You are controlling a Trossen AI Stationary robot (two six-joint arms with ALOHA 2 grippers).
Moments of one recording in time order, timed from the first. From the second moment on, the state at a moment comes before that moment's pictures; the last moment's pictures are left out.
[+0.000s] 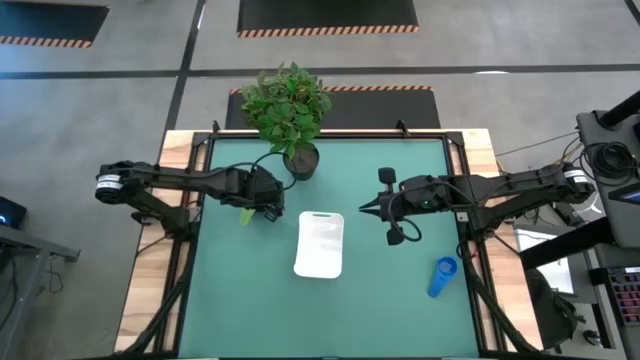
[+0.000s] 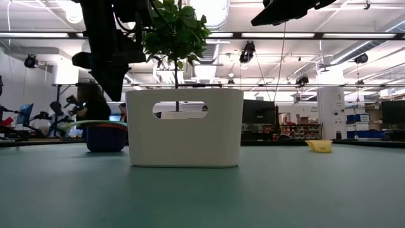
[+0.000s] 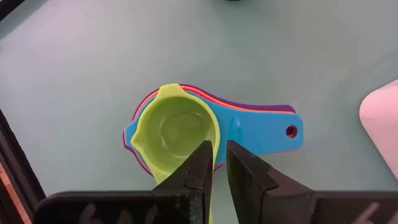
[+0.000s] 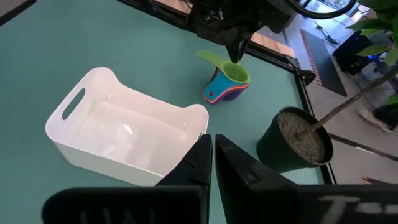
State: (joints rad) left arm 0.06 1.41 1.05 -1.04 -0.38 -0.88; right arm 0.09 1.12 0.92 -0.26 0.11 -0.33
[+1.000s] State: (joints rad) left arm -0.14 1.17 0.70 -1.05 -0.34 -0.41; right arm 0.09 1.12 0.92 -0.28 0.11 -0.32
